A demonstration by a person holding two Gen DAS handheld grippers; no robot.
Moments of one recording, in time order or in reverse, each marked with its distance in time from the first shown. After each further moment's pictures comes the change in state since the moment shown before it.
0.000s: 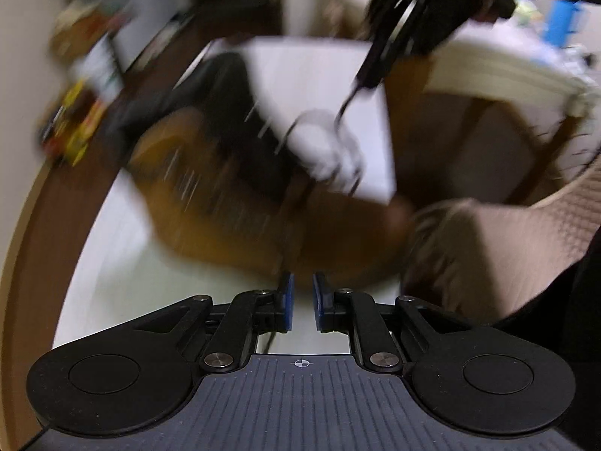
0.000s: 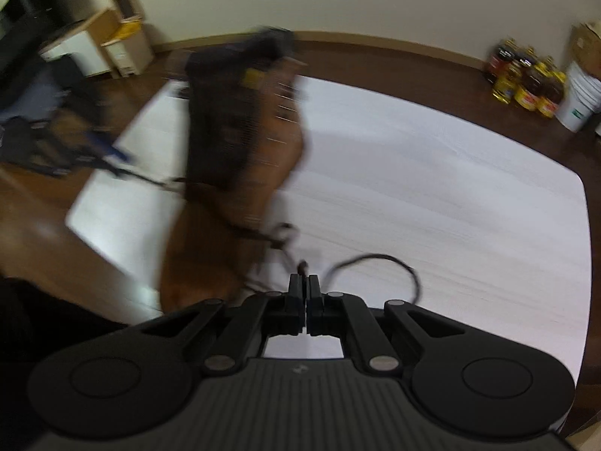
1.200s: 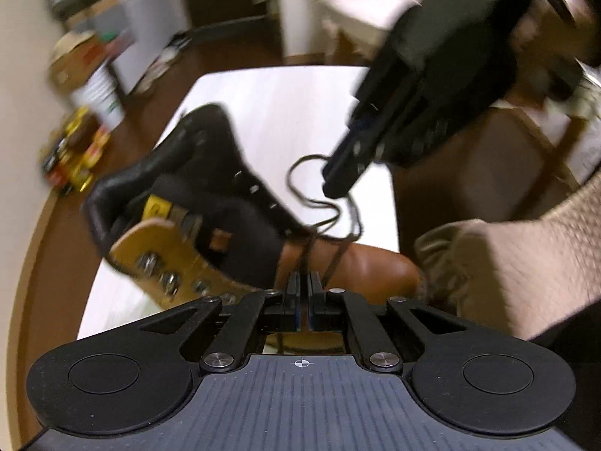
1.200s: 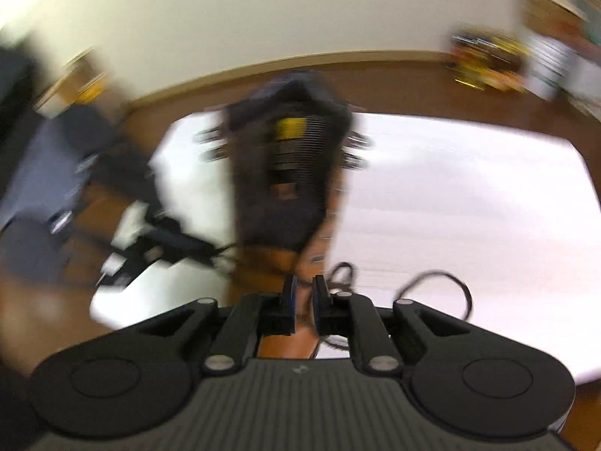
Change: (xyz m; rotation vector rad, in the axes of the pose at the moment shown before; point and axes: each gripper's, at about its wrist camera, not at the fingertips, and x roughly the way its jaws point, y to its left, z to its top) left arm 0.031 -0.015 0.013 -0.087 0.078 0.154; right arm 0.036 0.037 0.020 0.392 -0.105 -0.129
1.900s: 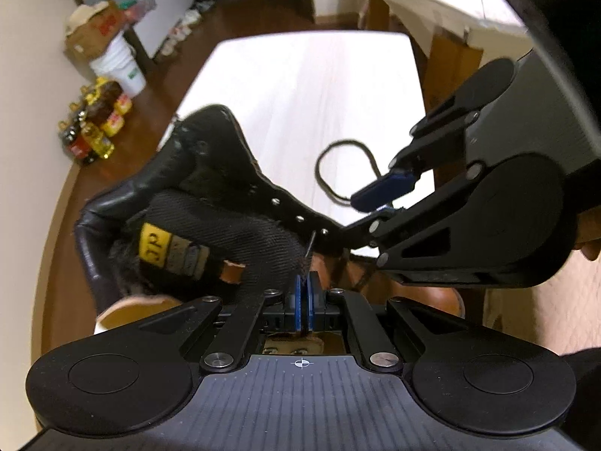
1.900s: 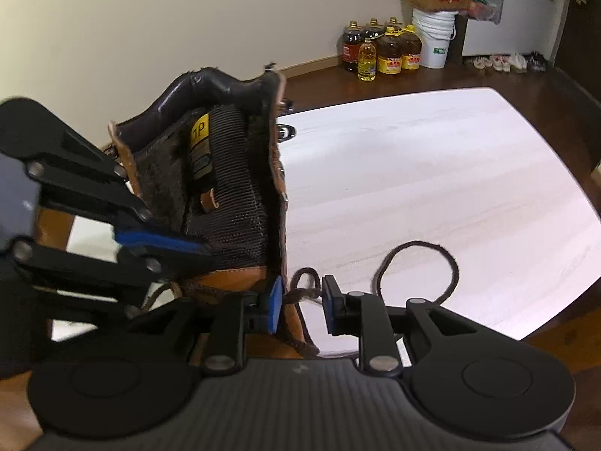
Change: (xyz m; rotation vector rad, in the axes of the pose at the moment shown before) left arm 0.045 0.010 0.049 0.049 0.164 0.049; right arm 0.022 -0.008 -0.028 0.227 -0.111 -0.133
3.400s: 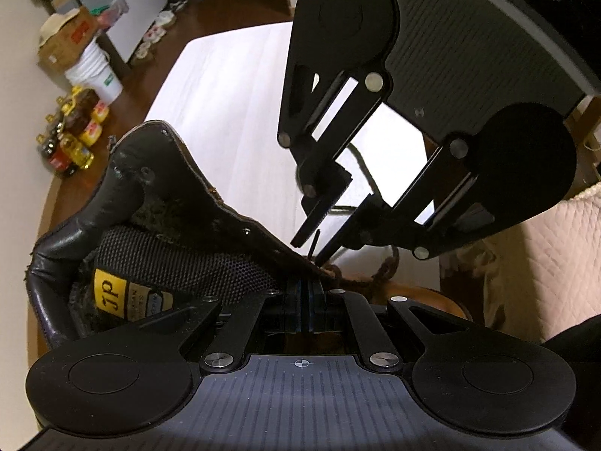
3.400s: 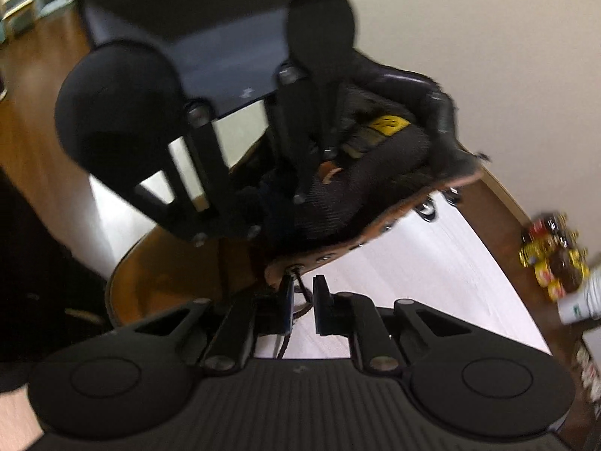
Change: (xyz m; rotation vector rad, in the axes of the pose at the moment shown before) left arm 0.030 -0.007 0.013 0.054 -0.014 -0.024; right arm -0.007 0.011 -0.002 -1.193 0.015 0.276
